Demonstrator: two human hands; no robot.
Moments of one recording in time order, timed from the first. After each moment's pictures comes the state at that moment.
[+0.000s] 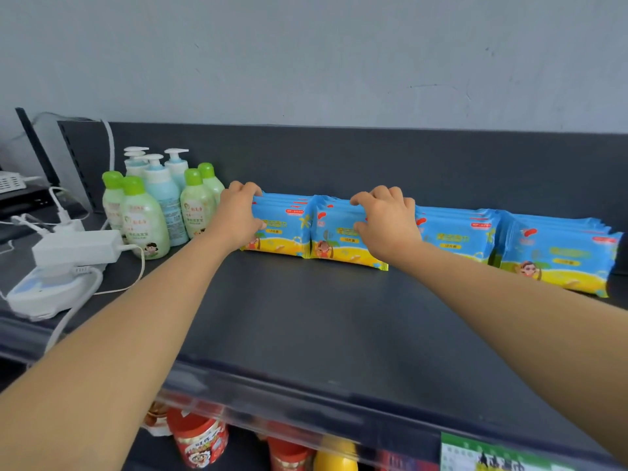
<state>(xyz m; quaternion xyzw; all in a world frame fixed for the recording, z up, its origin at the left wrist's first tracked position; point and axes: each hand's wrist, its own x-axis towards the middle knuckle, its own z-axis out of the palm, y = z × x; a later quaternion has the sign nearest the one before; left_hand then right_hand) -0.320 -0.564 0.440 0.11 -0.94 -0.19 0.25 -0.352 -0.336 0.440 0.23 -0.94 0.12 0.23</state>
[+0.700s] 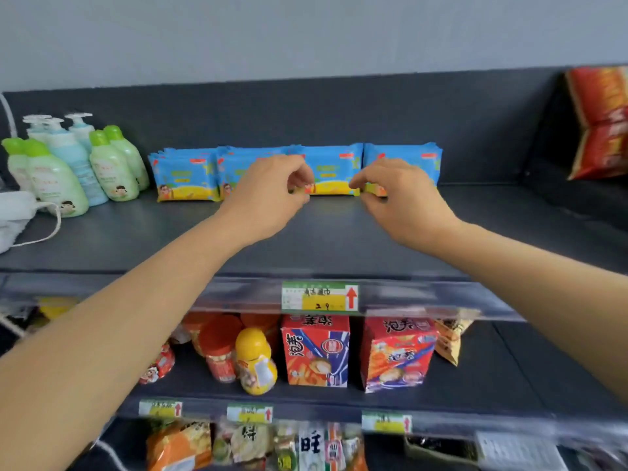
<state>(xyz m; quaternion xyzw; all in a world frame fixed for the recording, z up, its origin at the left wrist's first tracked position) -0.185 -0.324 0.451 -0.12 -0.94 -0.23 0.24 -0.207 -0.137 0.435 0.27 -0.90 0.23 0.27</state>
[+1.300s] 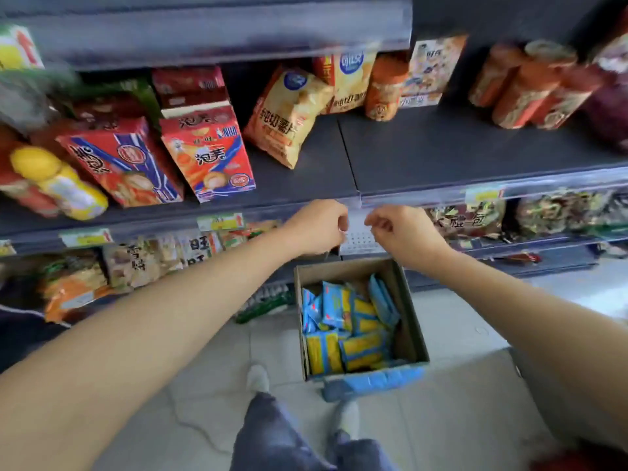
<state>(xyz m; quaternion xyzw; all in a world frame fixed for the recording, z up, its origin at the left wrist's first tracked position) -0.058 0.014 0.201 -0.18 -0.94 -0.21 -0.20 -0.024 0.171 0.190 0.01 -0.96 0.26 -0.06</state>
